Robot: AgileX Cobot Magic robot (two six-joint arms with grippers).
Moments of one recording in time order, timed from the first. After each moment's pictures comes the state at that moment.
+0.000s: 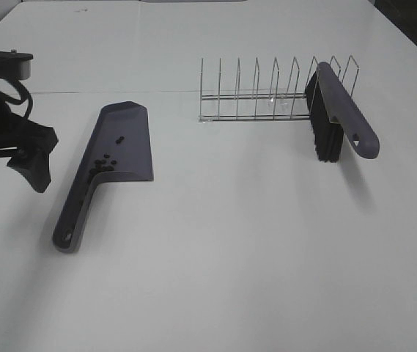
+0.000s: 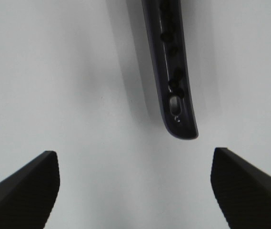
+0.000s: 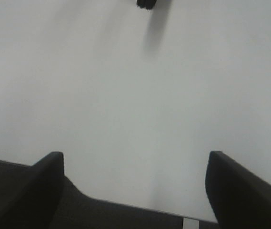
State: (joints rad) left arm -0.28 1.73 -1.17 -0.05 1.02 -0.07; right arm 0.07 0.19 -0.46 0.08 1.10 -0.09
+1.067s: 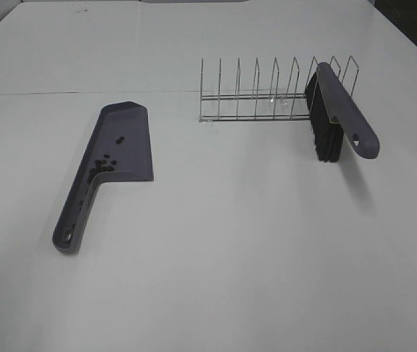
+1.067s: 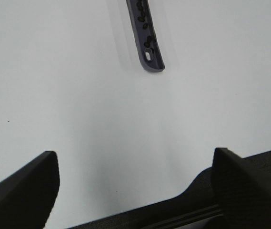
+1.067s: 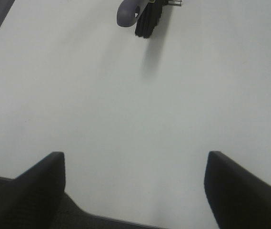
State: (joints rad) left arm -0.28 0.63 -0.54 -0.10 0.96 -0.07; right arm 0.07 0.08 -0.46 0.08 1.10 -0.09
